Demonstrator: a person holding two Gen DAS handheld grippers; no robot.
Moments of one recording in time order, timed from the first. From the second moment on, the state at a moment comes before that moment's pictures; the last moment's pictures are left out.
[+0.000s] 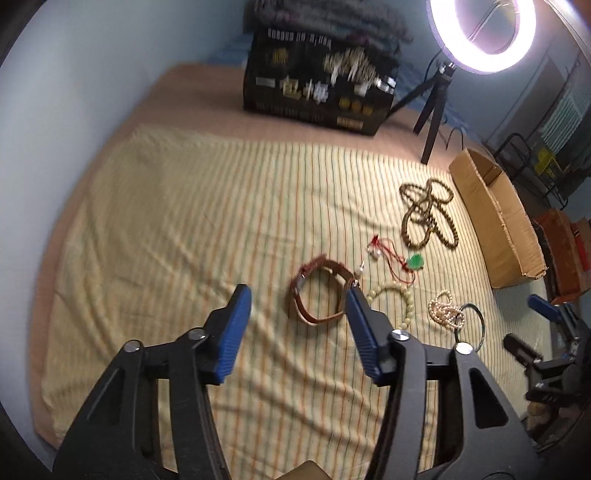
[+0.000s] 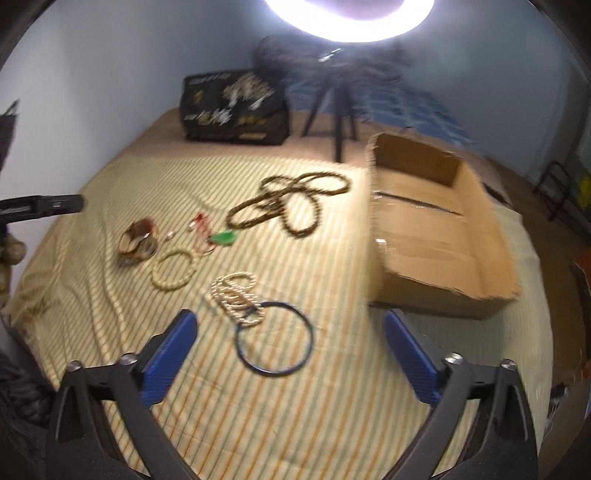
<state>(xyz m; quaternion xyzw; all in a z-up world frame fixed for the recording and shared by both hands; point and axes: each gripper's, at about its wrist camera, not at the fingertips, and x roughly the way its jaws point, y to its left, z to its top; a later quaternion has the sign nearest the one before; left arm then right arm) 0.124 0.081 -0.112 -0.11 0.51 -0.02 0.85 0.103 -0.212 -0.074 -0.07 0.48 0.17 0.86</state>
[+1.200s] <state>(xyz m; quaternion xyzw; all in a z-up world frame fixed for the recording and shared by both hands) 0.174 0.079 -0.182 -0.18 0.58 -0.01 0.79 0.150 -0.146 -0.144 -0.16 0.54 0.26 0.78</state>
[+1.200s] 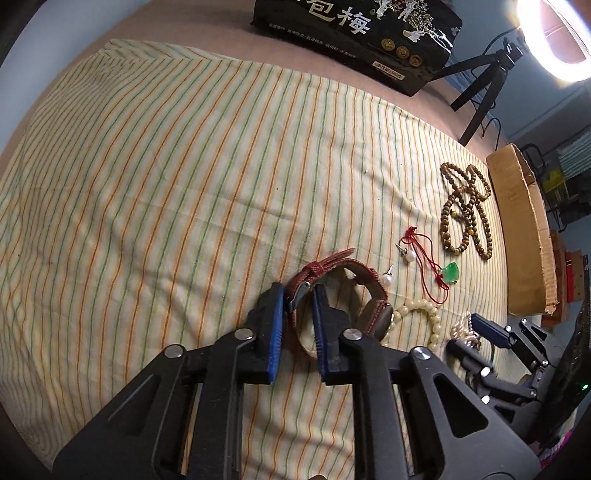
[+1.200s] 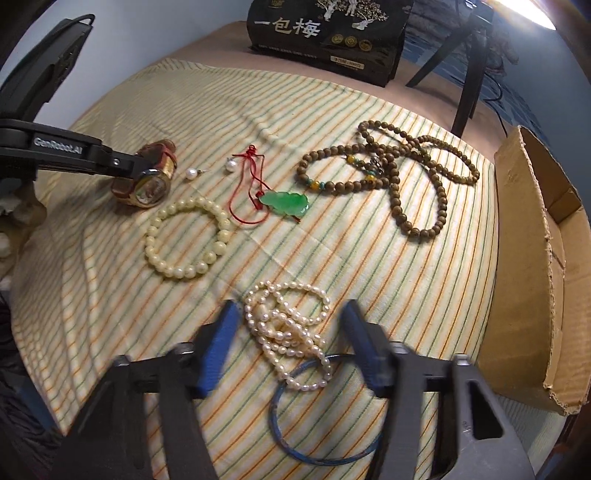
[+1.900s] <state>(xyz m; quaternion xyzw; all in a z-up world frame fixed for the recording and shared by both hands) 0.170 0.056 -0.113 -0.21 0.51 -0.06 0.83 0.170 -0.184 -0.077 -0.05 0.49 0.25 0.84</state>
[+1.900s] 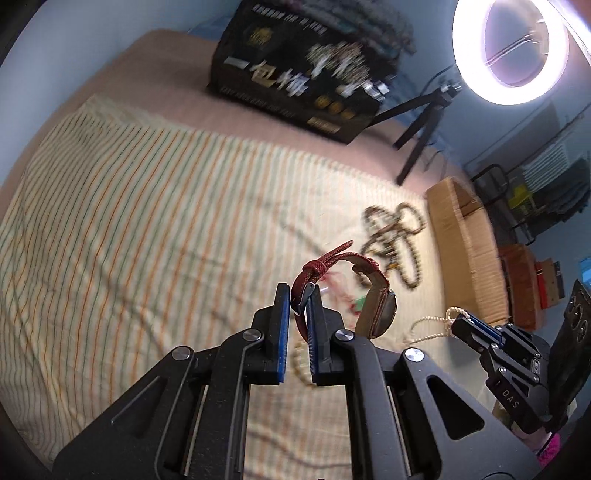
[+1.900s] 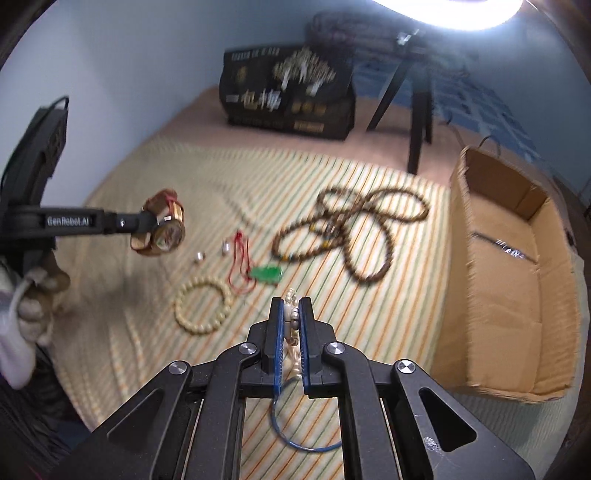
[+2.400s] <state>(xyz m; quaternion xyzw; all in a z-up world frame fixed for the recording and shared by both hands) 0.172 -0.023 -0.056 -0.18 0.45 -0.14 0.86 0.172 -0.252 -0.002 0.04 0.40 0.19 0.90</state>
